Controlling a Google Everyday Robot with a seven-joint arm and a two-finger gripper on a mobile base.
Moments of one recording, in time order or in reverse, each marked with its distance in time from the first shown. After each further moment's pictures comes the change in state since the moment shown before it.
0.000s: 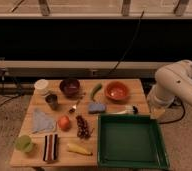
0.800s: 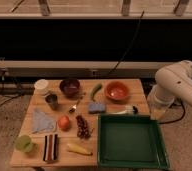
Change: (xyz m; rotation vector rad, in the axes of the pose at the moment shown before) arm 0.005 0.008 -0.004 0.006 0.018 0.036
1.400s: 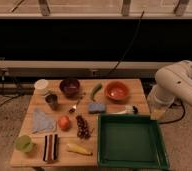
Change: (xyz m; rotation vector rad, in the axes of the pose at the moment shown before) arm 0.000 0.000 0.000 0.000 0.000 0.000
